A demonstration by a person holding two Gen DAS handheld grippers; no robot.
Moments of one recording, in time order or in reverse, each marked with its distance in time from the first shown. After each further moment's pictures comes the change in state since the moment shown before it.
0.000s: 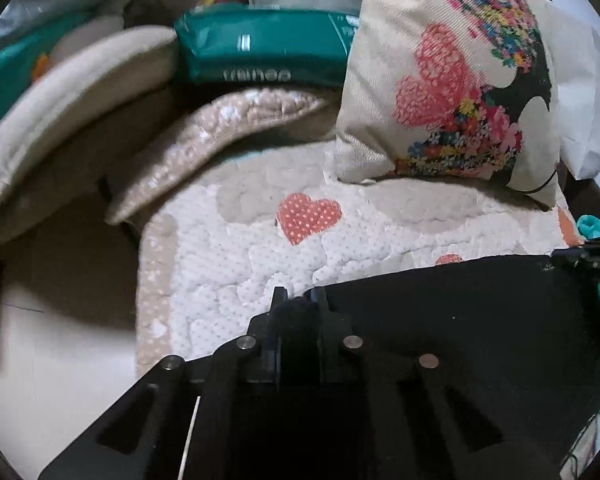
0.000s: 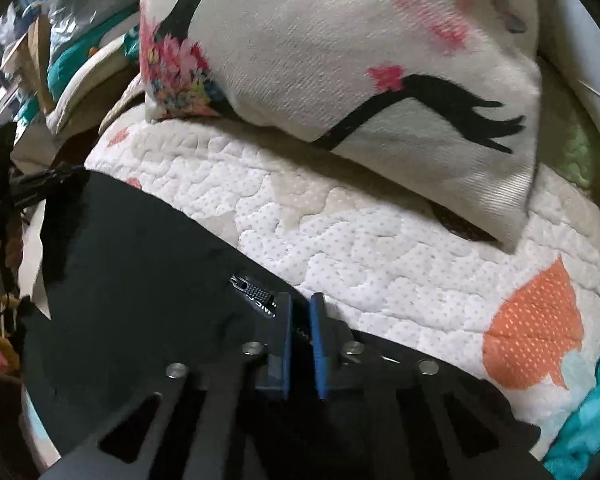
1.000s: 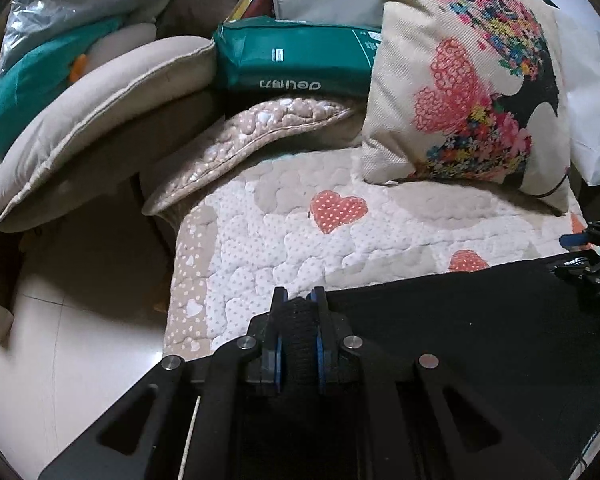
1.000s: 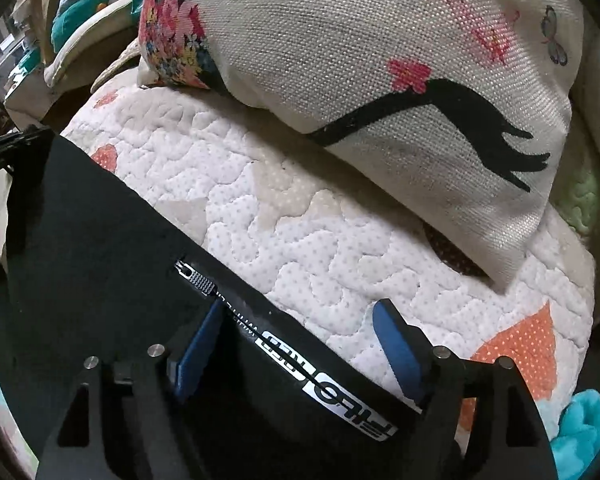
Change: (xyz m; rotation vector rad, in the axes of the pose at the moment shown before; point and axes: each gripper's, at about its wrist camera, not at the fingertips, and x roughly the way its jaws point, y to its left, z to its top) left arm -0.012 0.006 -0.018 -0.031 -0.044 0.078; right arm 0.026 -0.005 0.011 -0.166 0.059 -0.071
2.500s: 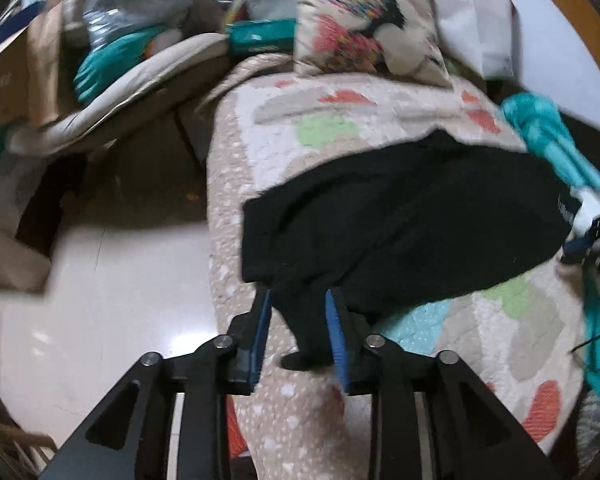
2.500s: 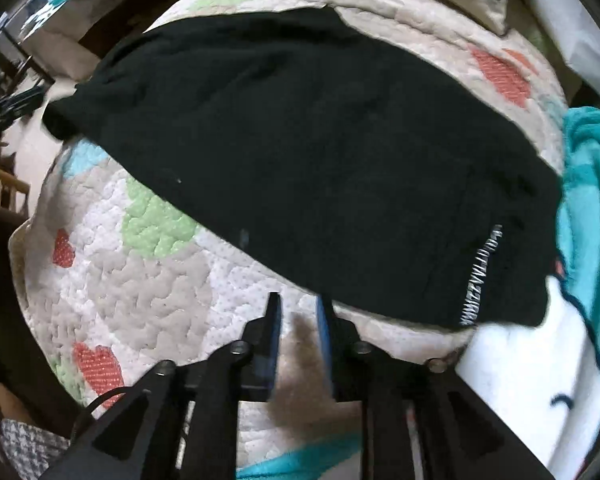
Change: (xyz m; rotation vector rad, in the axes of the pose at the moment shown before) left arm -0.251 -0.013 -0.247 0.095 0.024 -0.005; right arm -0.129 0.219 -0.274 0.048 0.201 -0.038
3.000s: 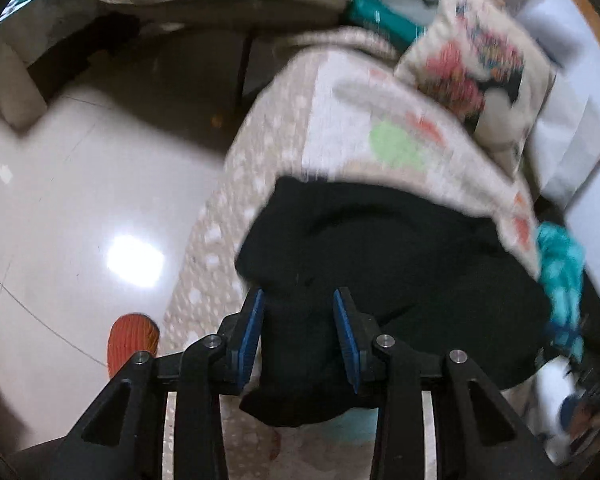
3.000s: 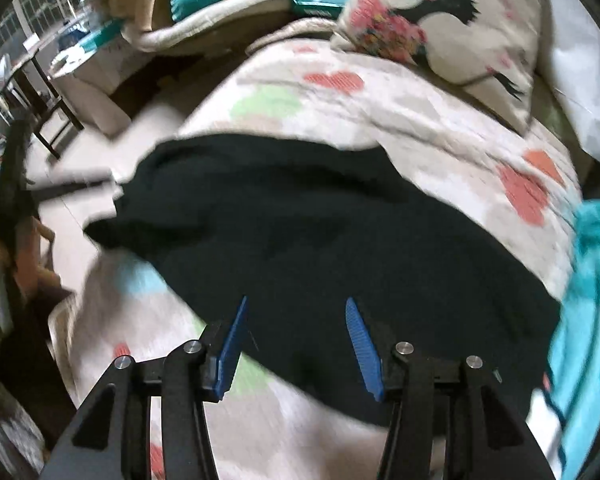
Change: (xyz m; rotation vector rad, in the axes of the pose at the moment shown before) left arm 0.069 0.030 0.007 -0.499 0.135 -0.068; right arm -0.042 0.039 0.089 -0.013 -0.243 0.103
